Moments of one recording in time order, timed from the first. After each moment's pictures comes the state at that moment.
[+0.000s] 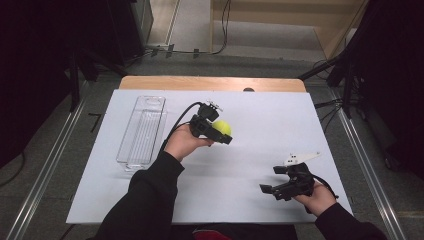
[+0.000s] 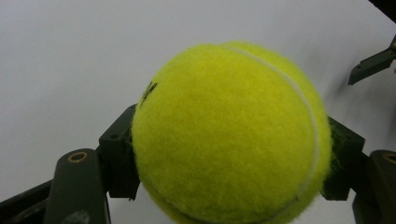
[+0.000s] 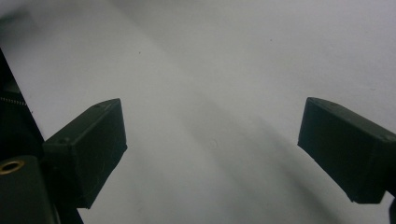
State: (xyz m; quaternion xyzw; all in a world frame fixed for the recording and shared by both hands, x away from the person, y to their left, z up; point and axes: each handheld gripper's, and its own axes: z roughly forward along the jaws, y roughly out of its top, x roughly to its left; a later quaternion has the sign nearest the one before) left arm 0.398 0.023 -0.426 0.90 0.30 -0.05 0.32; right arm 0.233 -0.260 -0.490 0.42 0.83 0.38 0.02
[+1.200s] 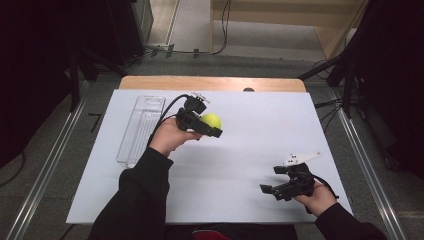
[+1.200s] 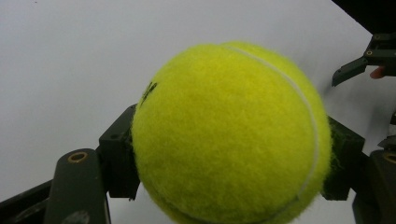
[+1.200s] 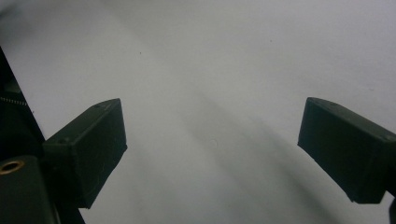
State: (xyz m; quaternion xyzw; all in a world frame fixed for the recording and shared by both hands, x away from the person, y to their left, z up) left arm 0.402 0.056 -0.398 0.89 0.31 -0.04 0.33; right arm 0.232 -0.260 -0.489 0.42 0.83 0.38 0.02
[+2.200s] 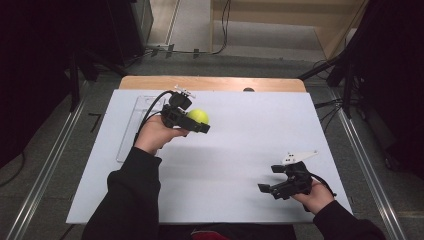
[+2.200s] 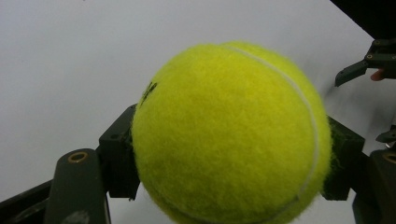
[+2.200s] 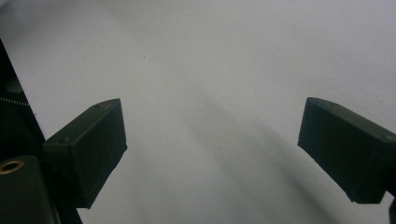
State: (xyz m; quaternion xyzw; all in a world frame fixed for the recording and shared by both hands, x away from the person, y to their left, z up) left arm 0.403 0.091 -0.382 0.88 0.33 -0.03 0.34; right arm 0.237 -0.255 -0.488 0.41 0.83 0.38 0.02
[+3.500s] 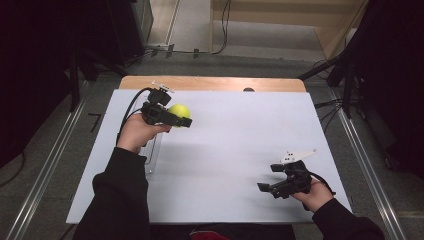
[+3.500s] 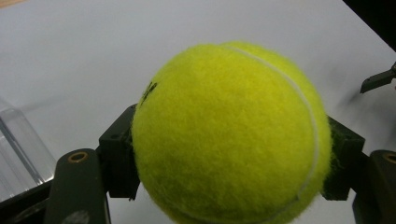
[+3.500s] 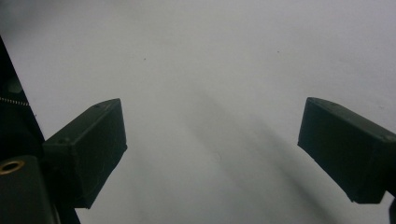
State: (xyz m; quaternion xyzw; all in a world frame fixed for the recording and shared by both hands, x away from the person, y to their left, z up) left arm 0.411 0.139 -0.377 0.86 0.38 -0.01 0.34; right arm 0.240 -0.254 -0.487 0.41 0.83 0.38 0.02
